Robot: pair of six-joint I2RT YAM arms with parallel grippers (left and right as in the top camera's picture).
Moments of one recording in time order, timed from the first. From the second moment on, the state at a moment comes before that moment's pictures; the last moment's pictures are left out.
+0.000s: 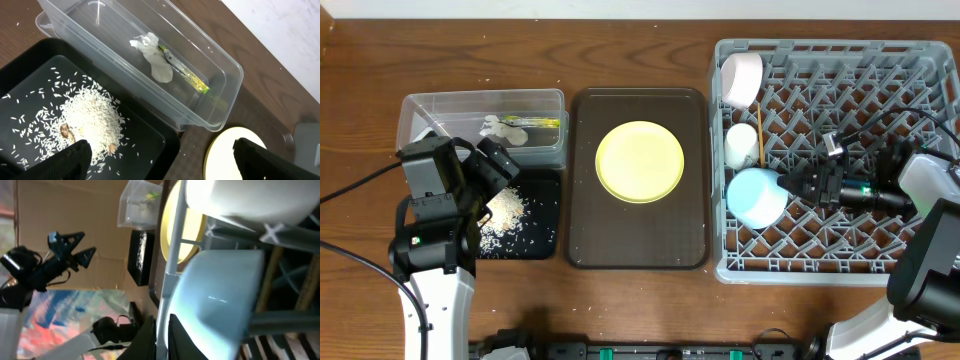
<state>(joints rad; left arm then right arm) 0.18 1.03 0.92 -0.67 0.02 -0.59 -0.38 1.83 1.09 -1.19 -1.24 -0.59</state>
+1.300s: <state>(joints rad) 0.18 1.03 0.92 -0.67 0.02 -0.59 0.67 1.80 1.47 -0.64 -0.04 0.04</state>
